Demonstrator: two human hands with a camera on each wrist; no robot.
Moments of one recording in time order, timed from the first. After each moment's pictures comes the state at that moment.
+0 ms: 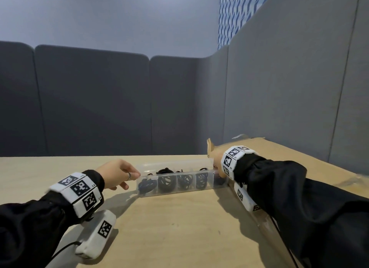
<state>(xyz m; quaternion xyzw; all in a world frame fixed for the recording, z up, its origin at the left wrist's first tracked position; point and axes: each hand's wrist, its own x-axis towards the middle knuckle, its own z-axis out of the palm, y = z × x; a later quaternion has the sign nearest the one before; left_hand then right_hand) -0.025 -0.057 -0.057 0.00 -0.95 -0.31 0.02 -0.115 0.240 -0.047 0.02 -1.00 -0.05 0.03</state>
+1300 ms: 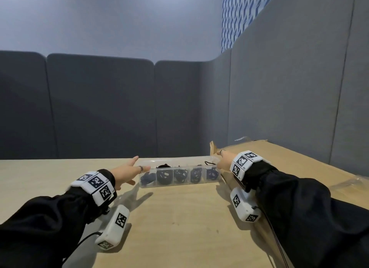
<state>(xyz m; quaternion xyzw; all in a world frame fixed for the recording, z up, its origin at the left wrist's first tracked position) -0.032 -0.037 -0.059 0.07 -0.88 -0.47 -0.04 -0.113 0.257 -0.054 -0.01 -0.99 0.12 0.03</state>
